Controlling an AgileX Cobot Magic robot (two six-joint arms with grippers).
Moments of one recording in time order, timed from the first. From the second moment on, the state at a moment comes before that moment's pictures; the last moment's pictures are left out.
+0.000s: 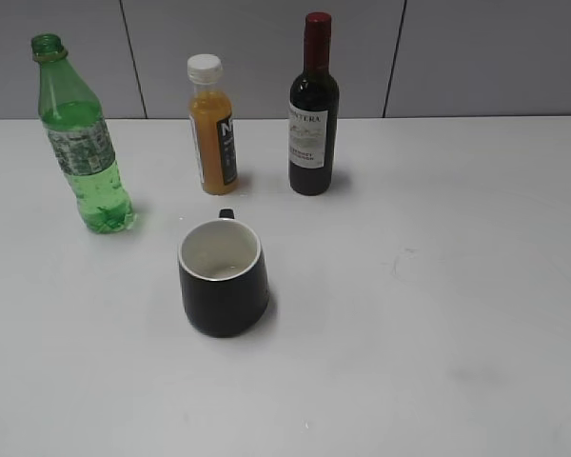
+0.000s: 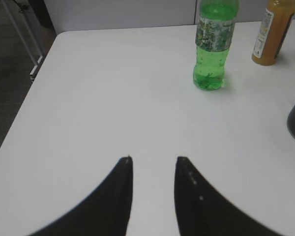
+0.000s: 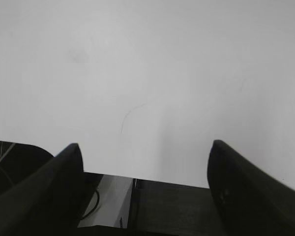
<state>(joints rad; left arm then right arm) -0.06 -0.01 -0.50 -0.01 1.05 0.03 0.09 0.96 -0.70 0.08 1.04 -0.07</state>
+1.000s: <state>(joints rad) -0.06 -0.01 -0.50 -0.01 1.05 0.03 0.09 0.18 -0.42 0.07 0.95 -0.07</state>
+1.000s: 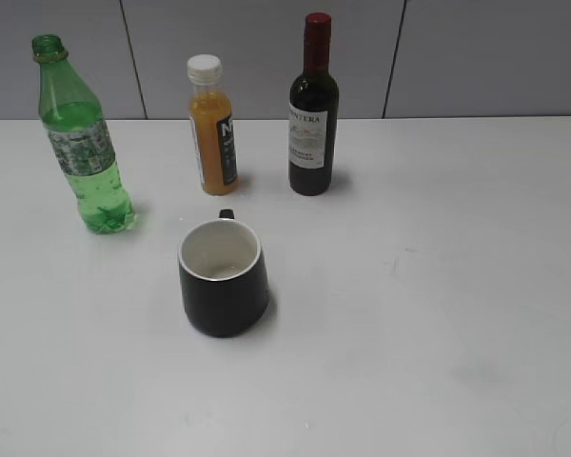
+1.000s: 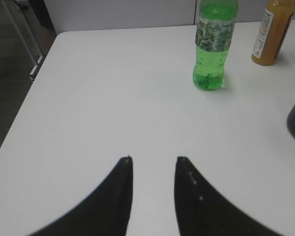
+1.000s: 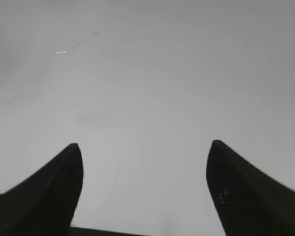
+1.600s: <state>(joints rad) -0.06 -0.01 -0.50 -0.01 1.05 0.03 0.09 0.00 -0.41 0.08 0.95 -0.07</state>
